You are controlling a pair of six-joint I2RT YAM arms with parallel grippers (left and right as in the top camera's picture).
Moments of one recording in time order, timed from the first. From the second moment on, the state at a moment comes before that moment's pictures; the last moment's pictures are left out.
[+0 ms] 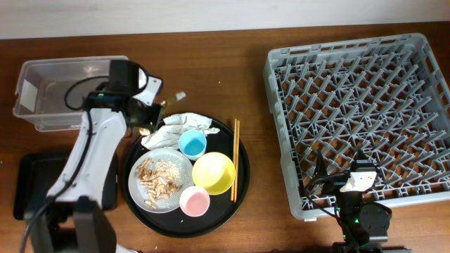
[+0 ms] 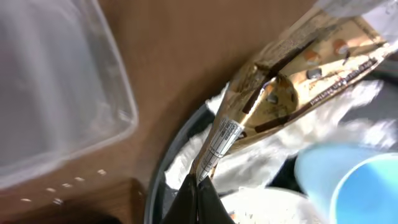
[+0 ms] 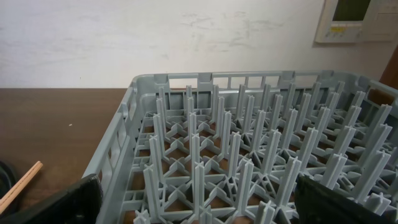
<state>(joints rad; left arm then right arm) -0.06 1.68 1.35 -0.84 0.04 0.25 -0.03 0.01 0.01 -0.08 -0.02 0.00</state>
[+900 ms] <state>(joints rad) 0.22 1.70 1.37 -0.43 -0.06 -0.71 -0.03 0.01 0.01 -0.08 -0.02 0.00</state>
